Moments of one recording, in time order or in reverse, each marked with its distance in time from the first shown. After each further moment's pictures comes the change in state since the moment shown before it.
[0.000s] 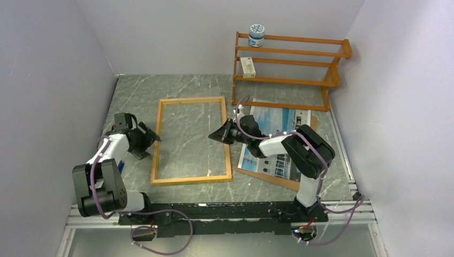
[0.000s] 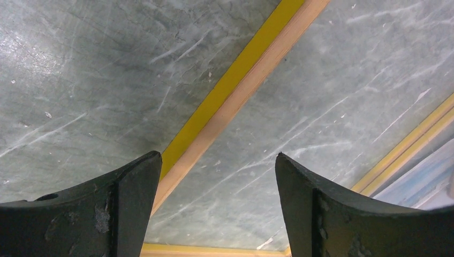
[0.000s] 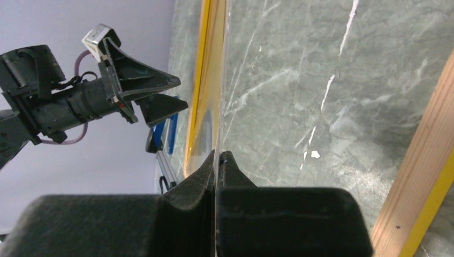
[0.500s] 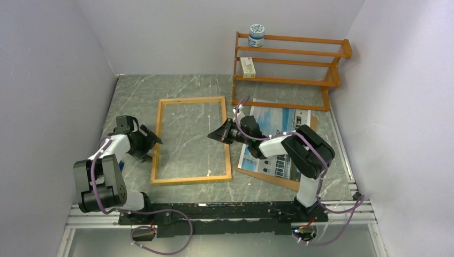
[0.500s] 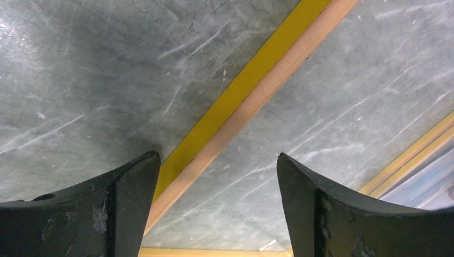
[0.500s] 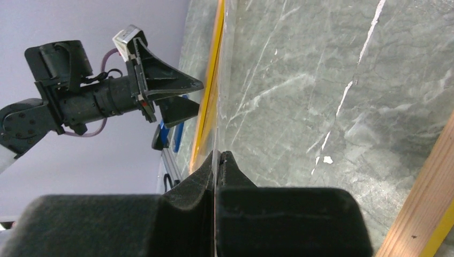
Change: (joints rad) left arm 0.000 0.032 -0.033 0.029 0.003 -0.012; right arm 0.005 0.000 -0.015 0.069 -0.011 -0.006
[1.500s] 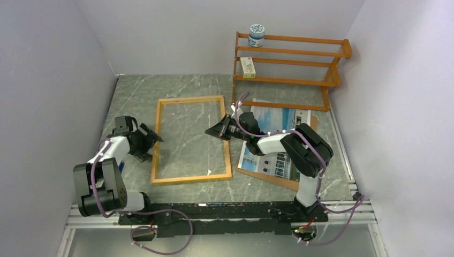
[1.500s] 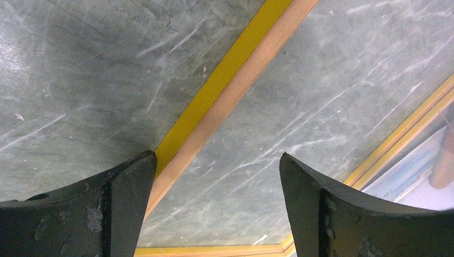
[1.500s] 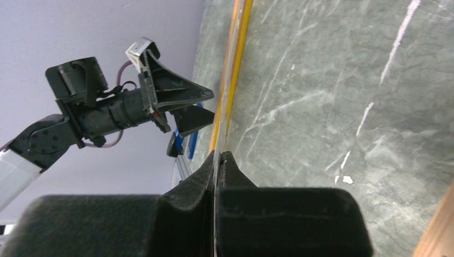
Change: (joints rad) left arm 0.005 -0.023 -0.018 0.036 0.057 -0.015; right arm -0.004 0.014 0.064 -0.002 -0.021 0.050
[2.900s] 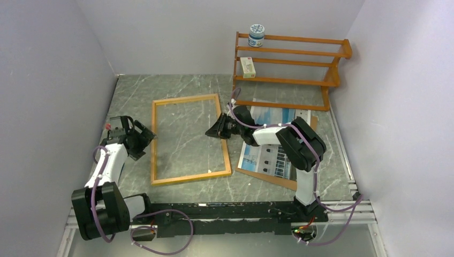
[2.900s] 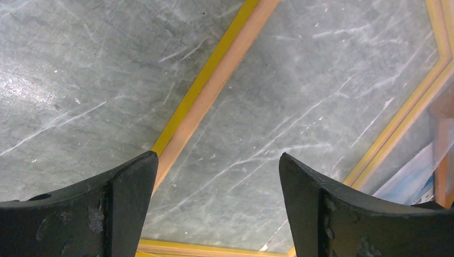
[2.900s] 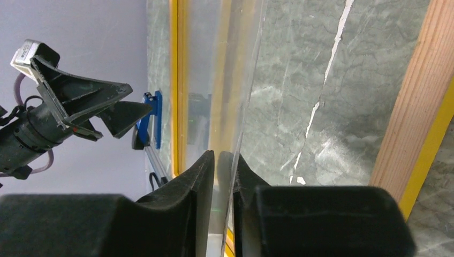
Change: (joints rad) left arm 0.001 -0.213 0.004 -0.071 -0.122 0.000; right arm -0.034 0.104 0.172 -0.301 -0.064 -0.100
